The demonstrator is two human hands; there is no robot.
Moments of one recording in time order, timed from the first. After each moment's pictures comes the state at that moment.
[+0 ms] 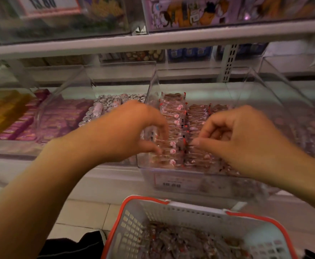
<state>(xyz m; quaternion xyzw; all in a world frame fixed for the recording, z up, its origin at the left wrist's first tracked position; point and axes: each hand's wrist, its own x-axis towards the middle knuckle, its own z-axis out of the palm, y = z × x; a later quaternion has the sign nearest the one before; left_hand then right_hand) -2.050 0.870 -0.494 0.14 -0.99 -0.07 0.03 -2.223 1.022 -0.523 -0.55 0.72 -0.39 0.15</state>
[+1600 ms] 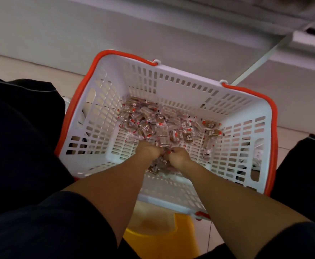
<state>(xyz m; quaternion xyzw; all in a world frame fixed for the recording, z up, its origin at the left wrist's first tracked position) -2.005 1.091 -0.948 0.67 -0.46 -0.57 -0.11 -2.101 1.166 -0.960 -0.08 0.80 -0.20 0.56</state>
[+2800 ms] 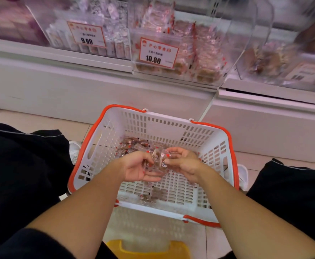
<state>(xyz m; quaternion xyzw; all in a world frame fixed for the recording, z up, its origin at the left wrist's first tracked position) -1.975 1.061 -0.830 0.40 -0.26 -0.88 -0.10 -2.139 1.173 -0.822 -0.13 0.64 -0.46 0.59</state>
